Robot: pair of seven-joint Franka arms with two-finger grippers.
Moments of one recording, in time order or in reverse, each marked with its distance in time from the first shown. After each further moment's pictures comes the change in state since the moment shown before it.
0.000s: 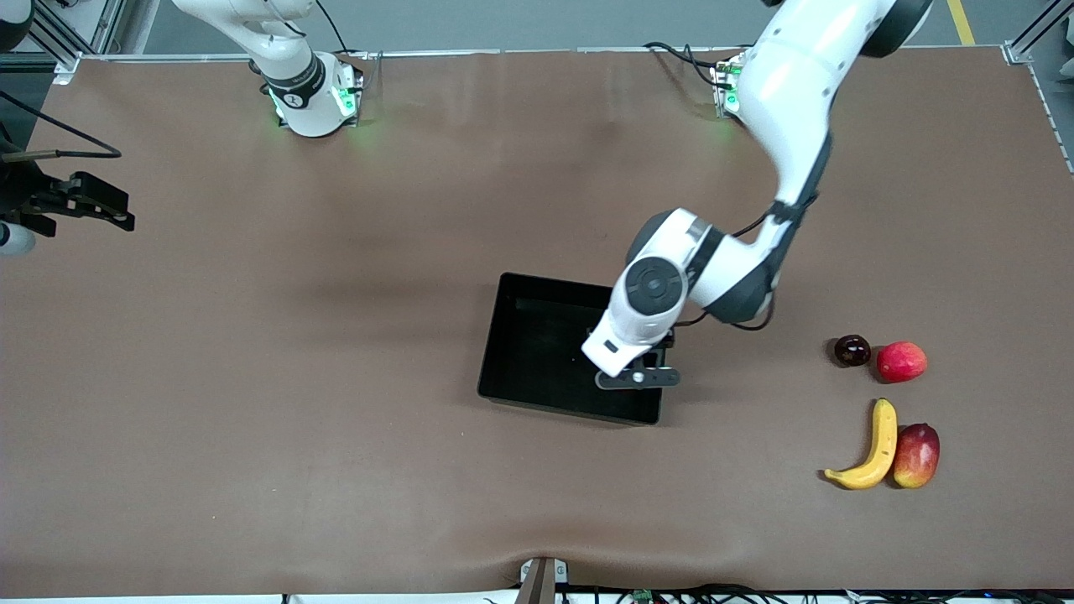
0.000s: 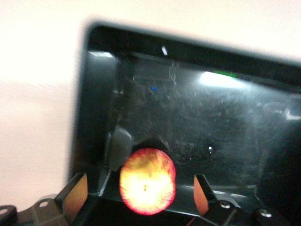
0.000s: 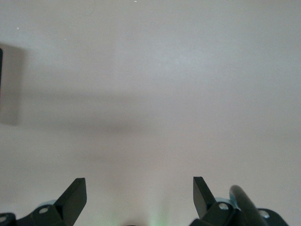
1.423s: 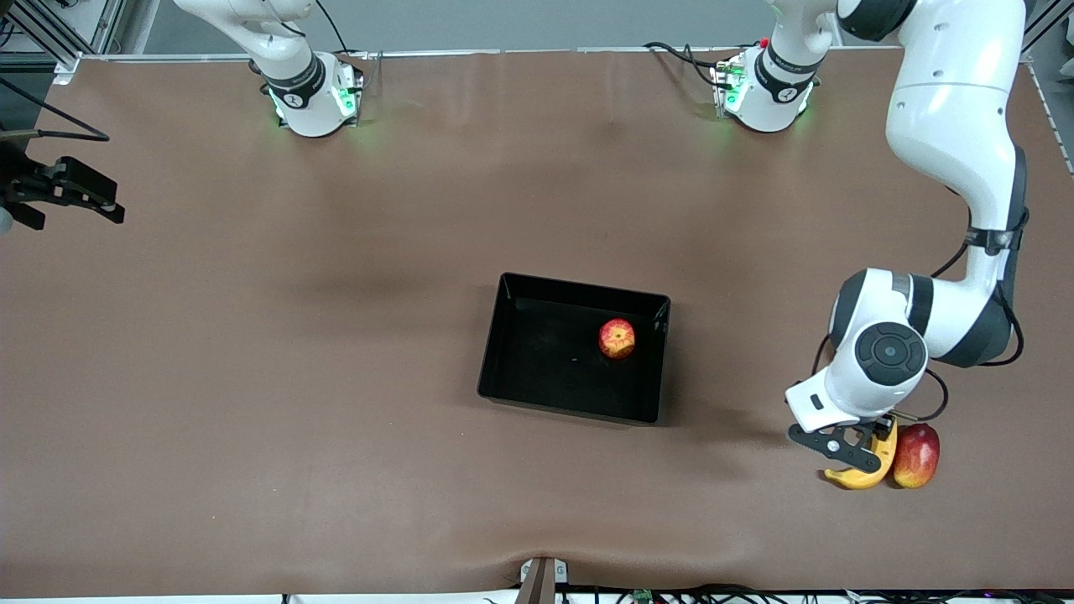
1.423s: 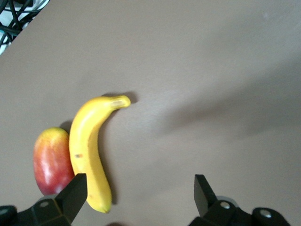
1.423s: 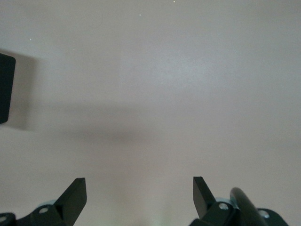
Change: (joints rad) left arm 0.401 0.055 0.019 -0.030 0.372 0.149 0.809; right arm -0.017 -0.036 0.021 -0.006 0.020 0.022 -0.011
